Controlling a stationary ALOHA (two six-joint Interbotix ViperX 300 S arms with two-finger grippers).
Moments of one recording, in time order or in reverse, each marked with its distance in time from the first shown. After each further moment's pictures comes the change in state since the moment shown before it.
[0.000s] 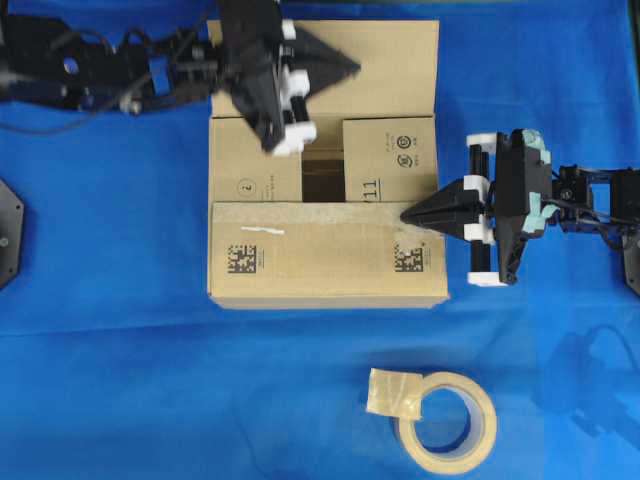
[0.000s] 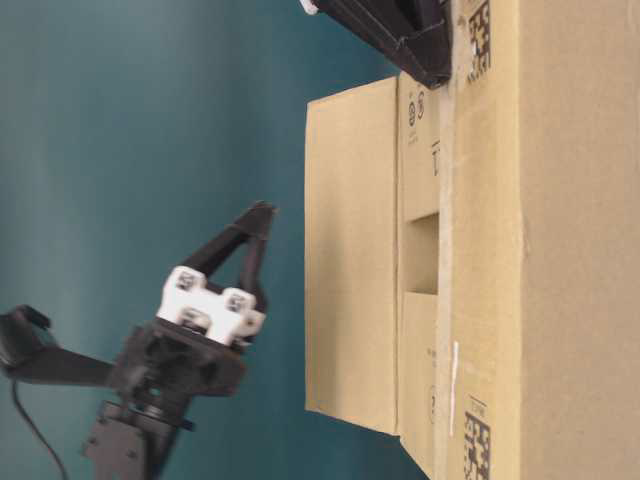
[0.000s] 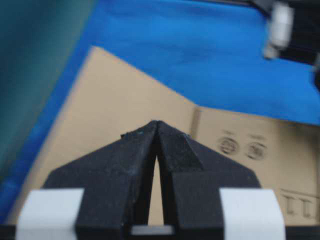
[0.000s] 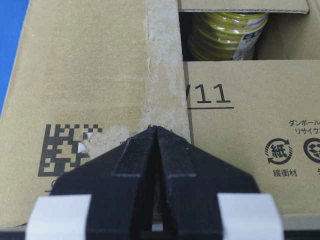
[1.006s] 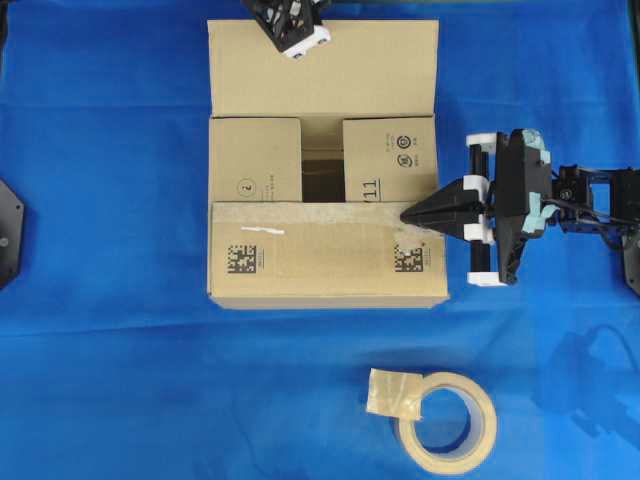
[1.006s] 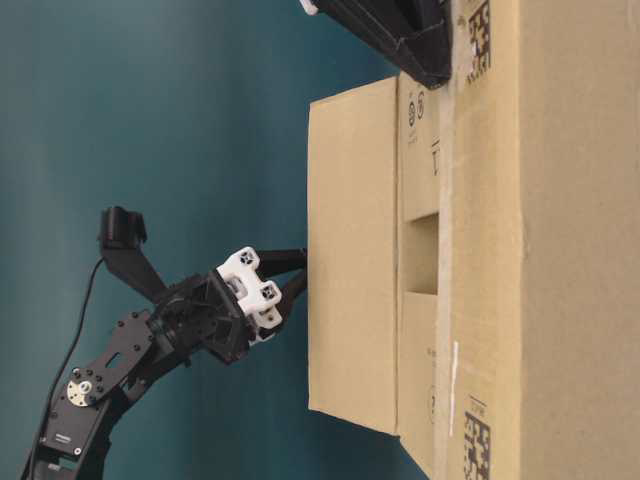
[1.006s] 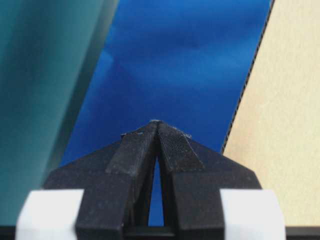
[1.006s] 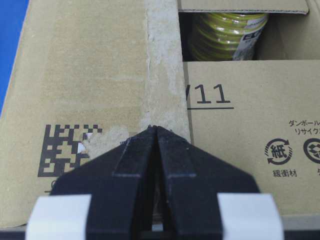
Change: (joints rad) left arm 0.212 0.224 -0.425 0.000 0.805 0.110; right arm 0.000 0.000 0.000 0.000 -0.003 0.000
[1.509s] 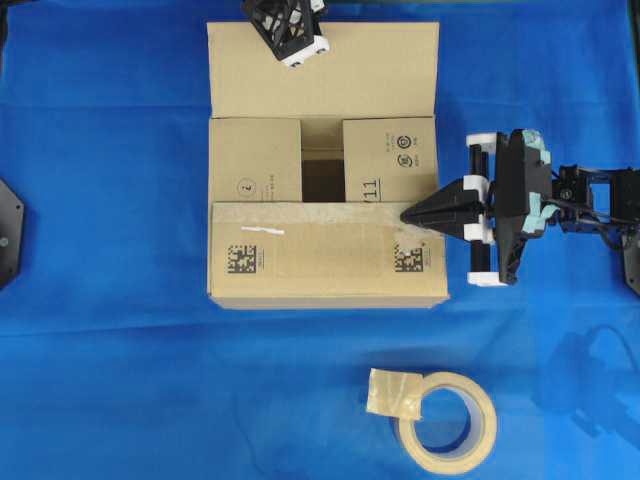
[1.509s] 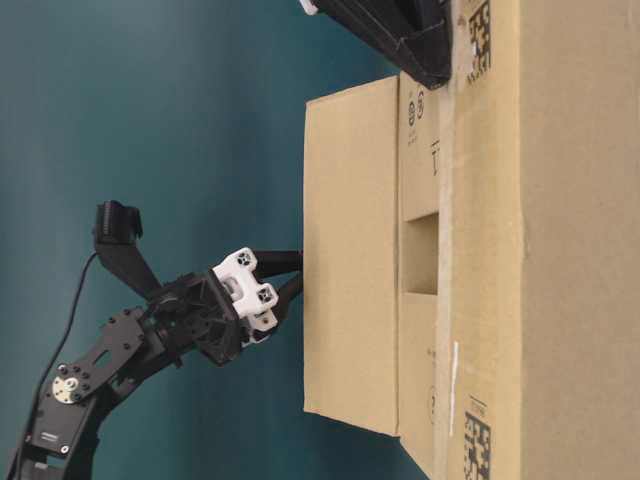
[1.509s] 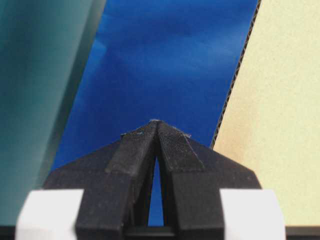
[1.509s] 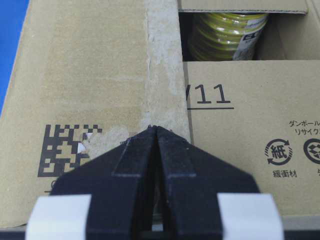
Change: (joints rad) left arm -0.031 -0.008 -0.017 0.002 0.086 -0.008; right arm 0.000 0.000 0.000 0.002 -0.002 -0.002
